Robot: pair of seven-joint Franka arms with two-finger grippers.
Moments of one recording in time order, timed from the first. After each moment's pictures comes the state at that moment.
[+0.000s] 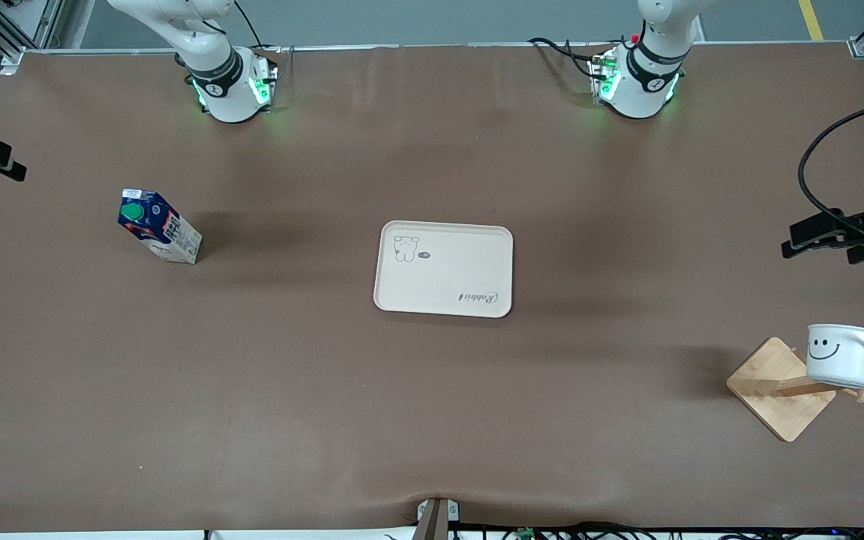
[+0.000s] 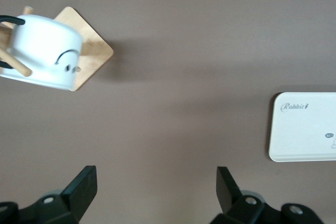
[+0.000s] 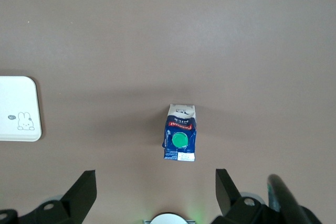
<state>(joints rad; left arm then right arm) 0.48 0.28 -0.60 -1.30 0.07 1.51 -0.03 -0.10 -0.02 -0.06 -1.51 0.07 1.40 -0.07</state>
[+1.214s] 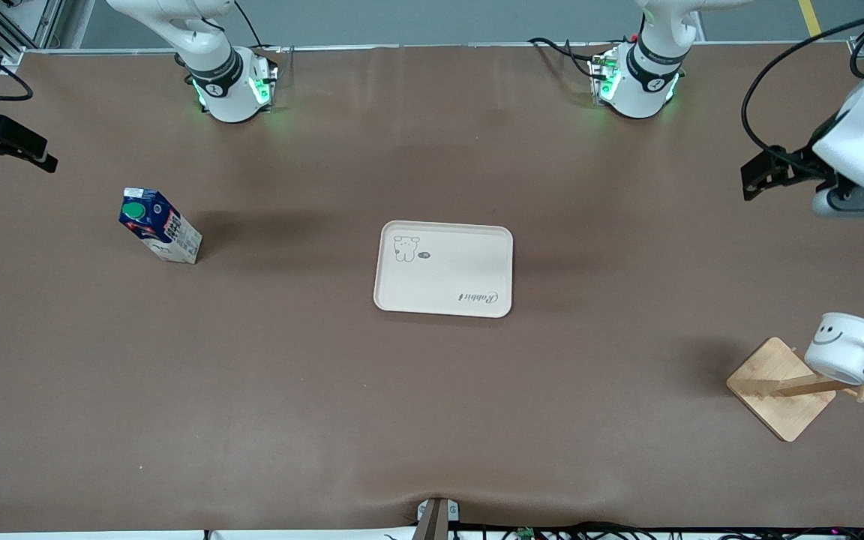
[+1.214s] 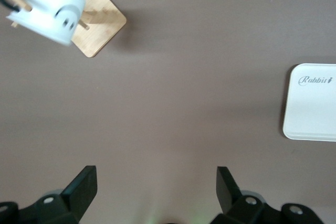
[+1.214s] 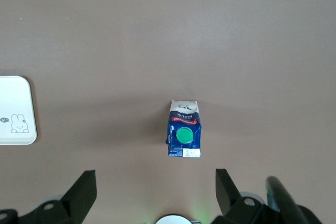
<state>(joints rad) 0.02 -0.02 -0.16 -1.57 0.07 1.51 -0.08 -0.06 -0.13 -0.05 -1.68 0.03 1.49 -0.01</state>
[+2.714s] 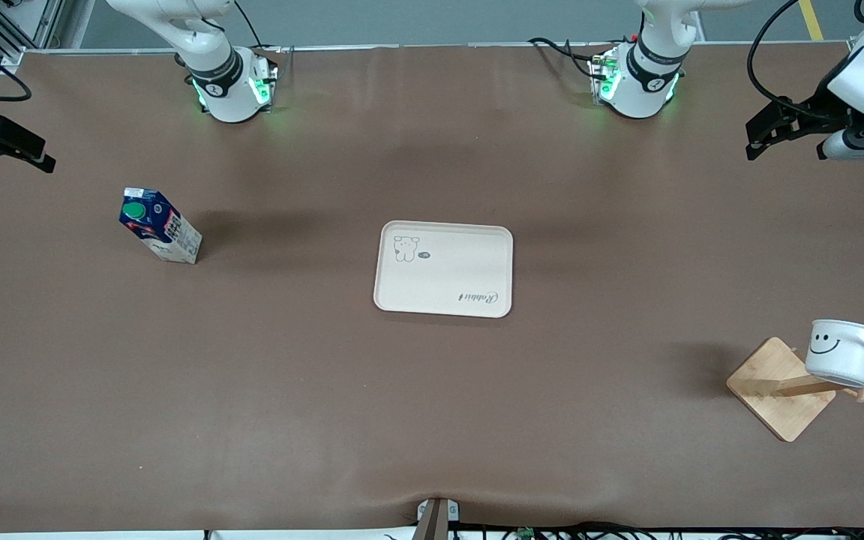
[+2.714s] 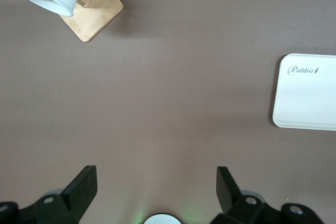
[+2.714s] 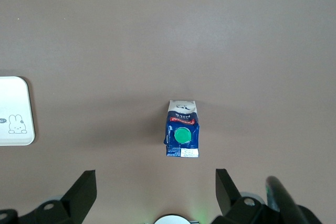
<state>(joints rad) 0.03 -0.15 -0.14 -1.68 0.01 1.51 -0.08 -0.06 -0.13 -0.05 -1.68 0.03 1.49 -0.01</state>
